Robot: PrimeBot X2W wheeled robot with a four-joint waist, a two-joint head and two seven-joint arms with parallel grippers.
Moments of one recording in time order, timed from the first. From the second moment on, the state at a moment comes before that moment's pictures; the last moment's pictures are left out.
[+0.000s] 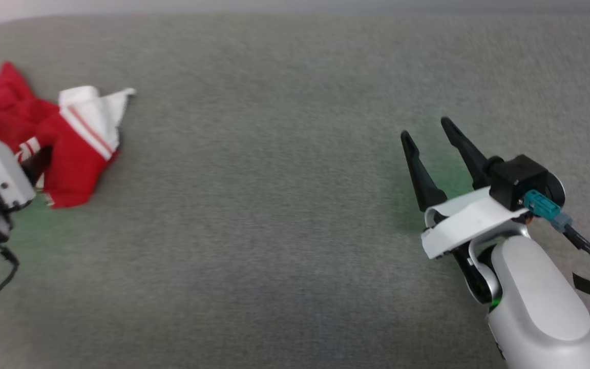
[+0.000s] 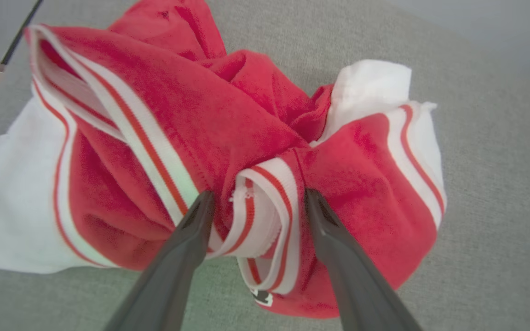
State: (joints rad) left arm -0.91 0.63 -0.35 0.95 -0.93 -0.13 0.42; right arm -0.57 -0.11 0.29 0.44 0.26 0.13 -0.26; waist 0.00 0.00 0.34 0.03
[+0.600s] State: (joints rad) left arm -0.92 0.69 -0.41 0.97 -1.08 -0.13 0.34; right arm -0.60 -0.10 0.29 0.41 0.23 0.13 -0.26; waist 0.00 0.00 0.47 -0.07
